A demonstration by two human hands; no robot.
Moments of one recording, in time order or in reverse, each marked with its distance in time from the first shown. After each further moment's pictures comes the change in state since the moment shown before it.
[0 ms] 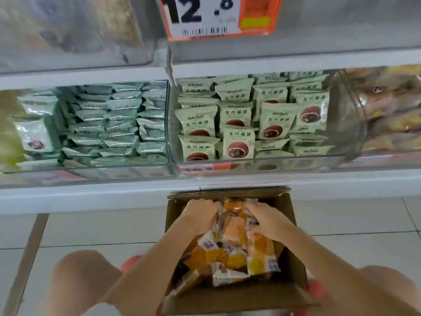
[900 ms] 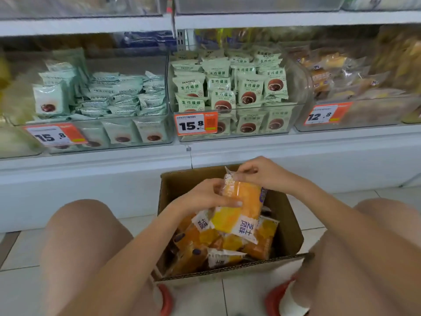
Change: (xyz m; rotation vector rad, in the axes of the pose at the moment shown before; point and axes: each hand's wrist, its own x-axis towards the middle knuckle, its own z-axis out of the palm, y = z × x) left_hand -0.070 0.053 0.035 -1.115 0.109 0.140; right_hand -0.077 -0.046 -0.013 0.473 0.361 -0.193
